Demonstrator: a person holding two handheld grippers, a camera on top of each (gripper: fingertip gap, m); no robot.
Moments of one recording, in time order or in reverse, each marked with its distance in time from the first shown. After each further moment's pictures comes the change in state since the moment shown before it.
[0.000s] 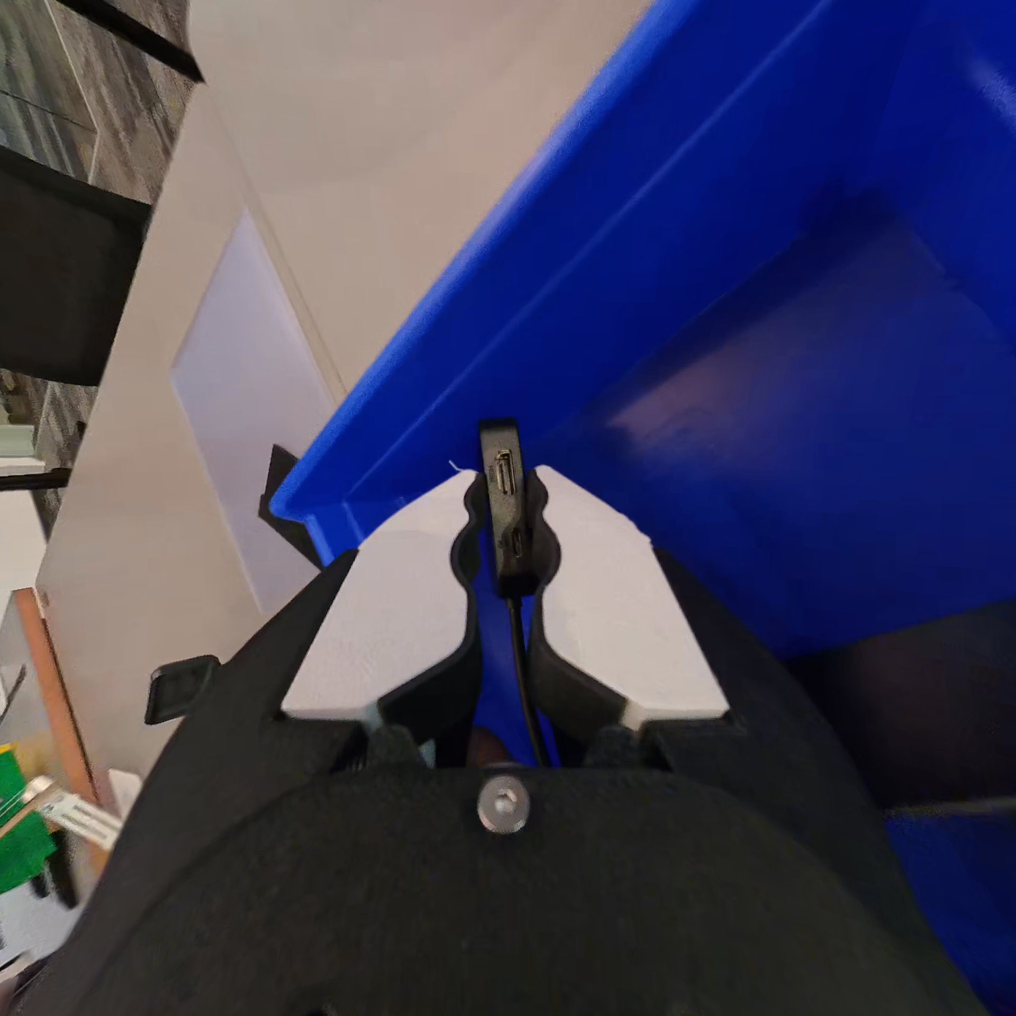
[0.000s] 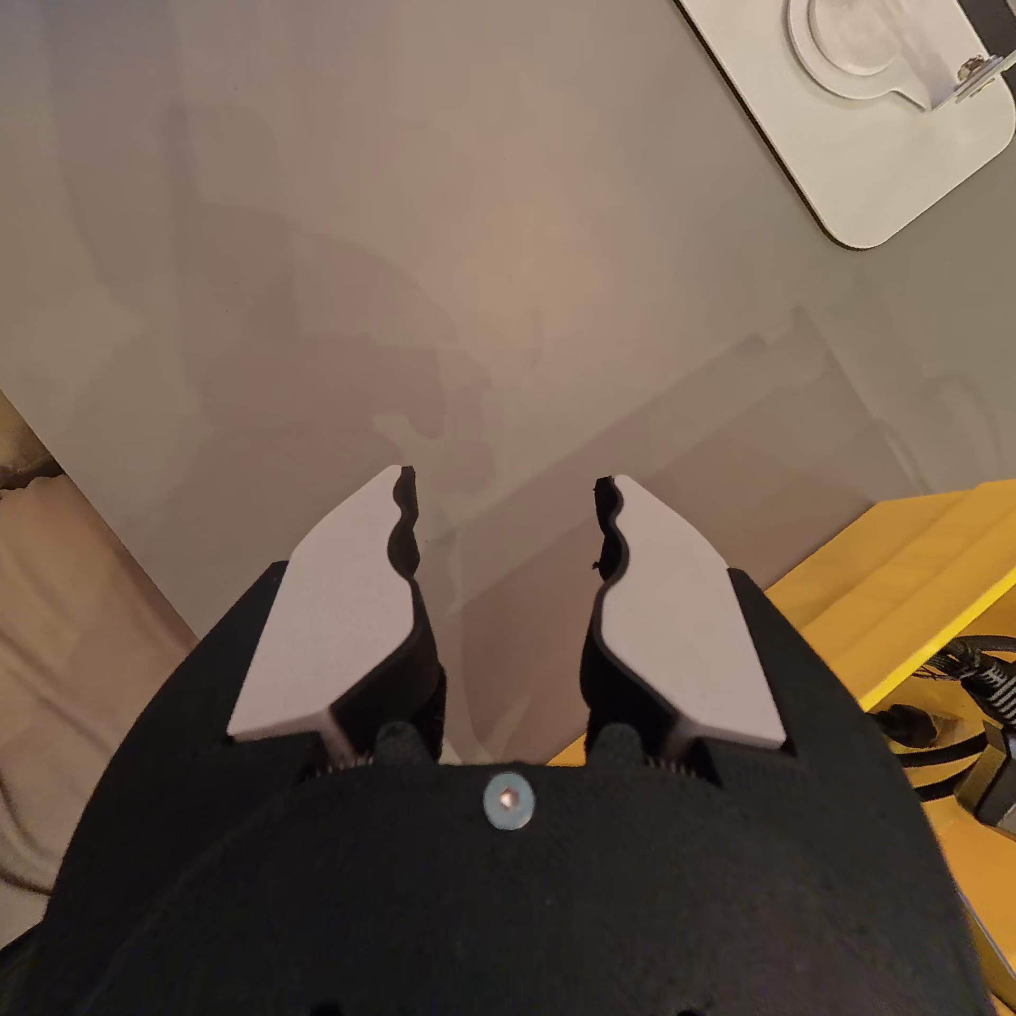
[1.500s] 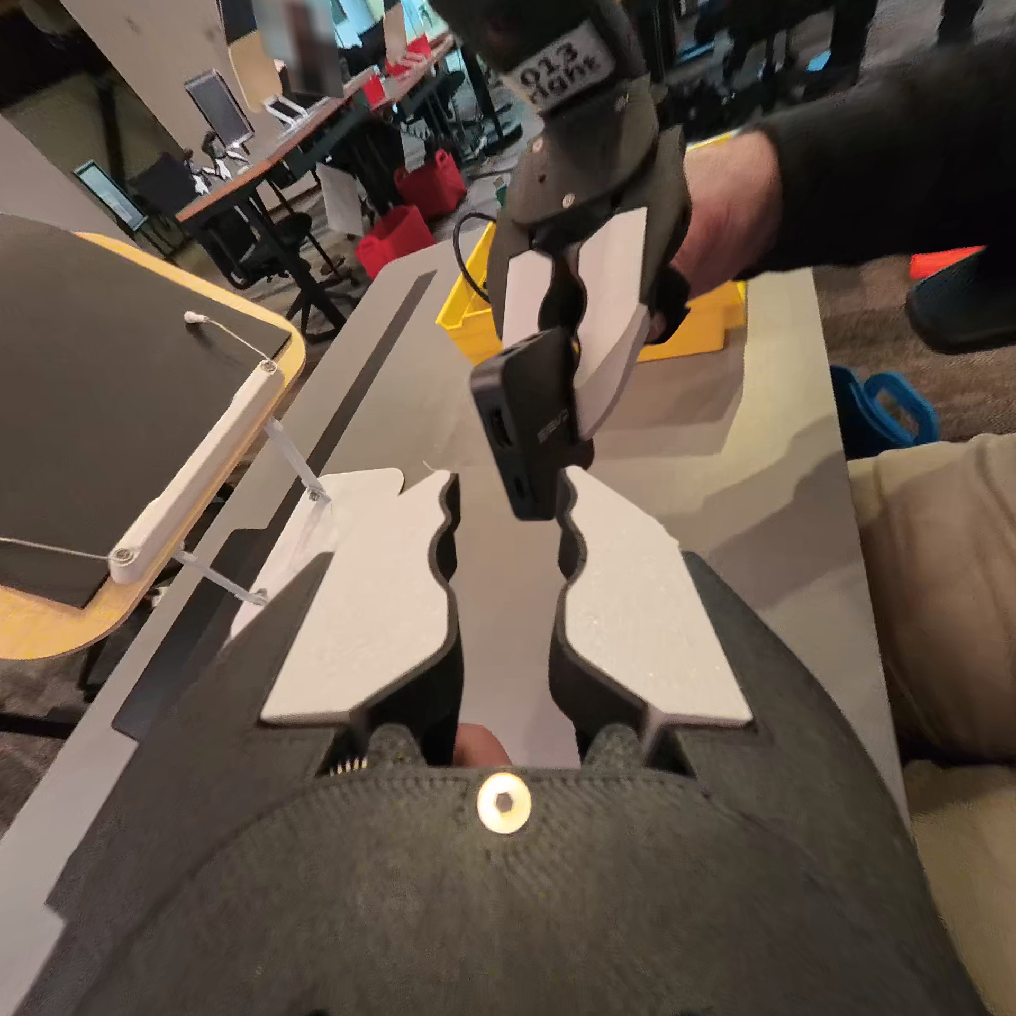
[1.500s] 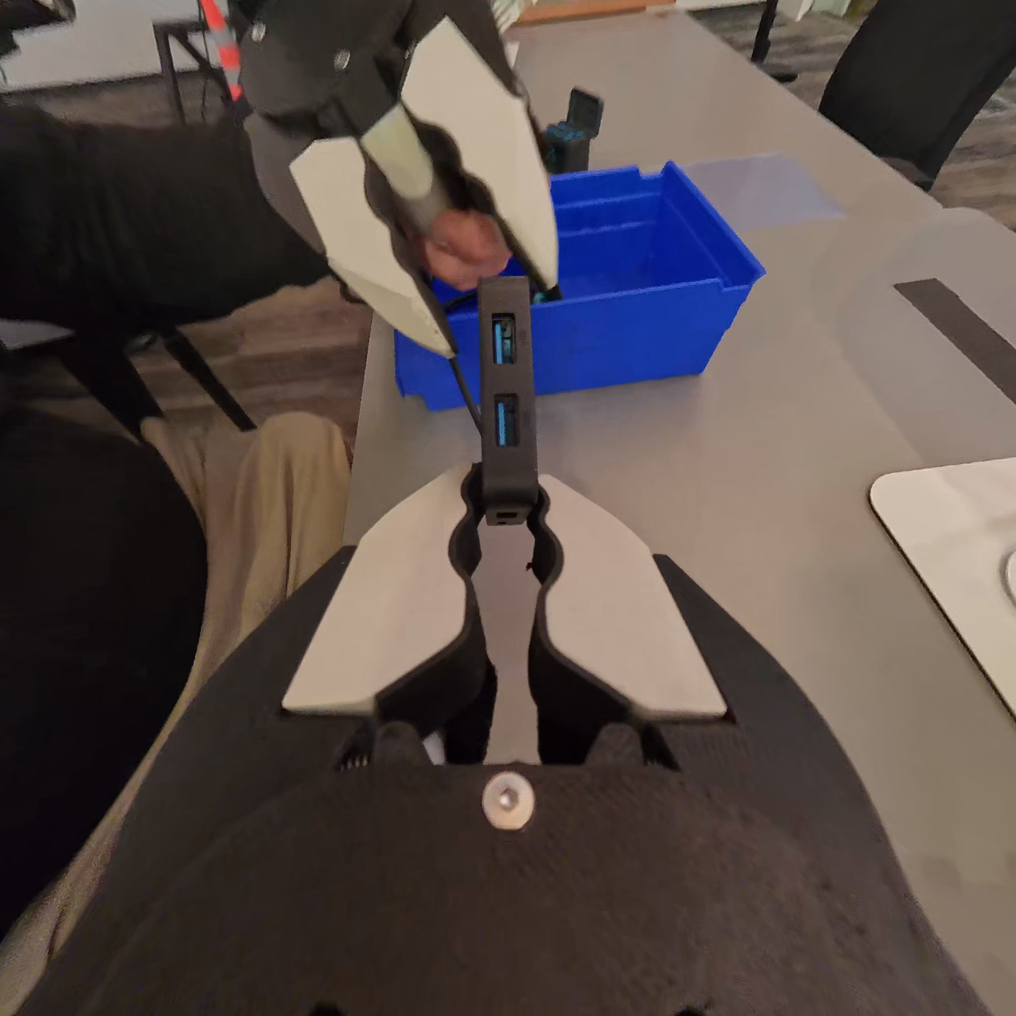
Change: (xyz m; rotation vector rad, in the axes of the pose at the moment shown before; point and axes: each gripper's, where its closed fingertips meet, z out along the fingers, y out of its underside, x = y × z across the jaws) left arm 0.216 -0.152 -0.277 1.117 0.625 0.352; right arm -0.072 -0.135 -0.035 0.550 -0.553 -0.184
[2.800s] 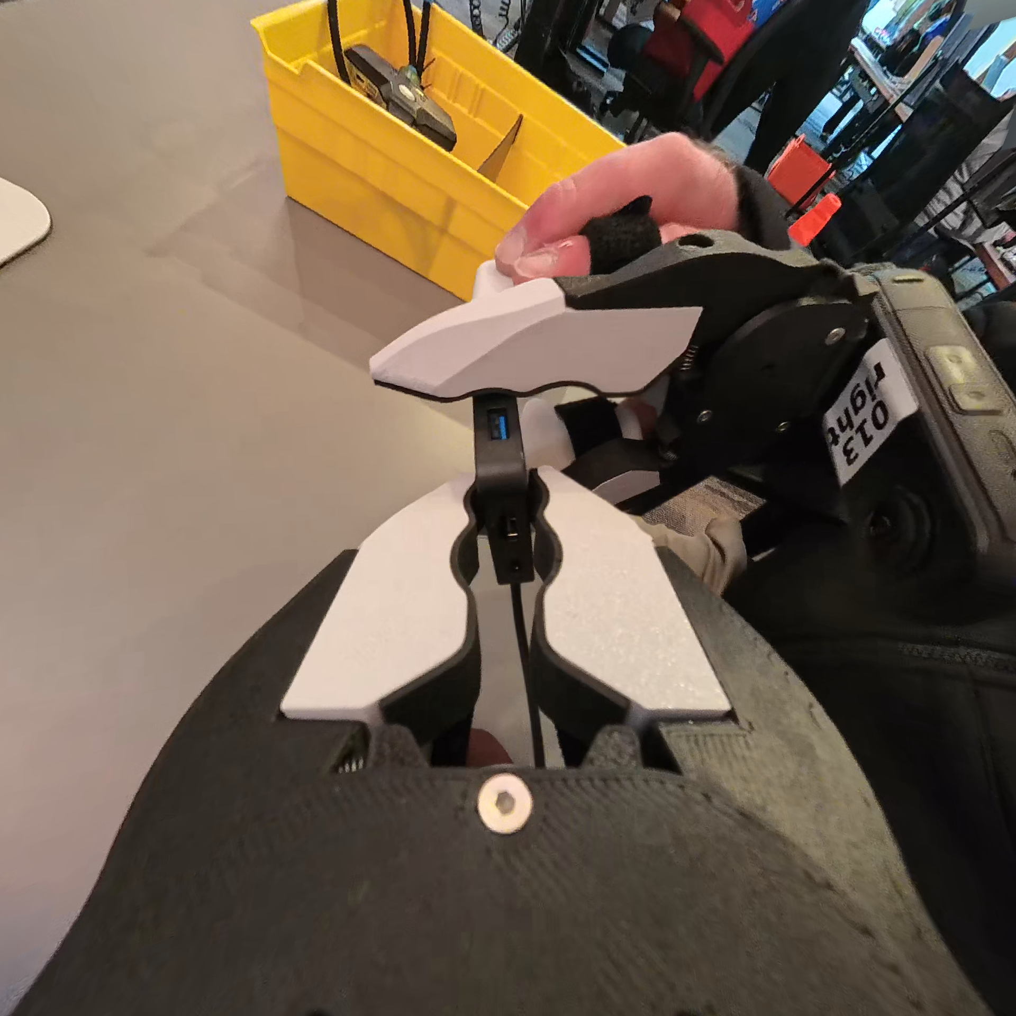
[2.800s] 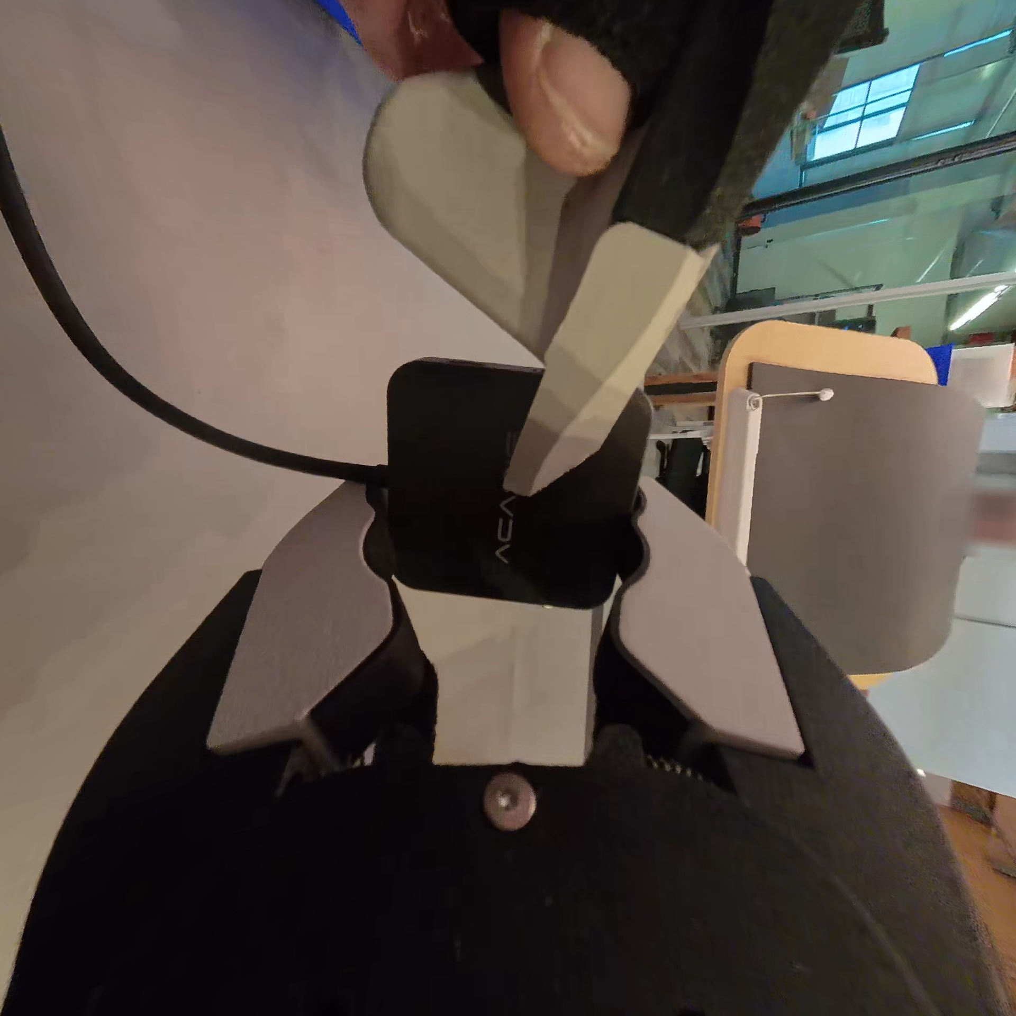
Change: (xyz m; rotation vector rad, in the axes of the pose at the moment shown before) left arm 0.049 0.031 0.046 -0.152 0.342 -0.742; right arm 0.025 0.043 0.023 -0.564 0.653 -0.886
